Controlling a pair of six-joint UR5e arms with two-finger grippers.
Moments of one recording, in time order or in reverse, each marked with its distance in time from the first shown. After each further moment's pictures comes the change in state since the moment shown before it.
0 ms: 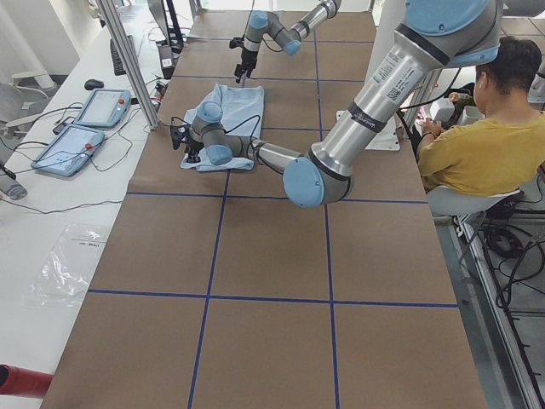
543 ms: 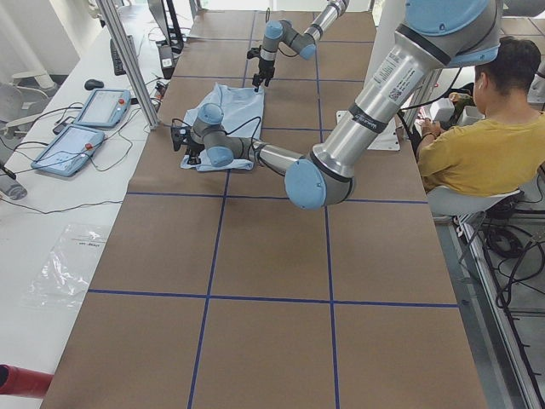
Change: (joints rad) left arm 0.000 0.013 -0.008 0.001 0.000 0.005; right arm -0.098 -0.070 0.043 0.000 -0.008 0.137
